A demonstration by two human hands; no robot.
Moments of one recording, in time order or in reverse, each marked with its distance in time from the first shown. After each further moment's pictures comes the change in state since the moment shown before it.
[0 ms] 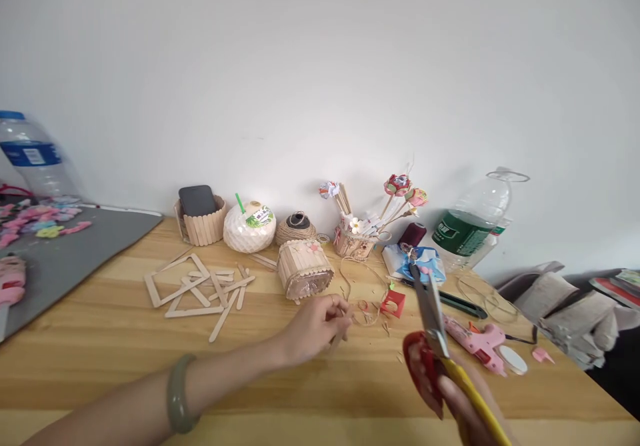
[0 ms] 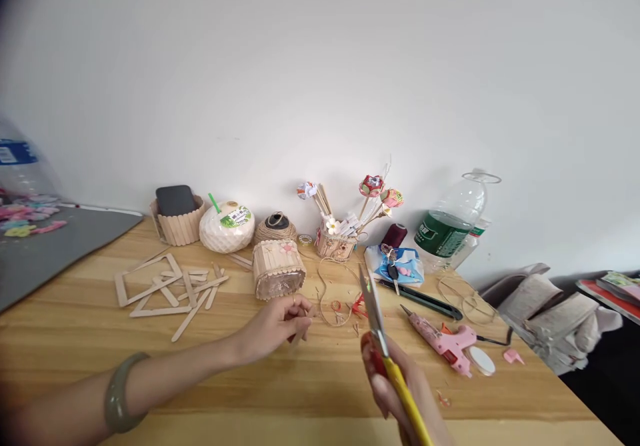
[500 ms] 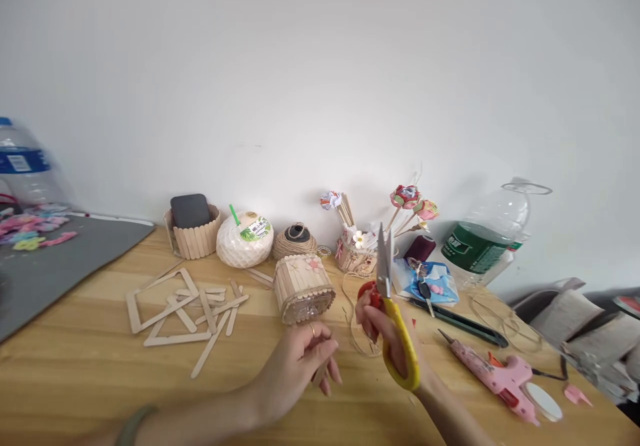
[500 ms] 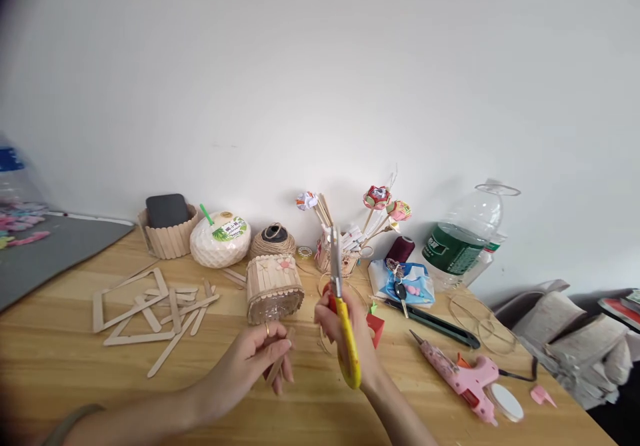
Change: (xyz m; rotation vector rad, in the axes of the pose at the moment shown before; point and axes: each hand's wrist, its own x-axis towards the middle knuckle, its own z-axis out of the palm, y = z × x) left_hand -0.012 -0.005 -0.006 -0.398 0.109 -0.134; right_hand 0.092 -0.044 0.063 0.327 -0.129 -0.098
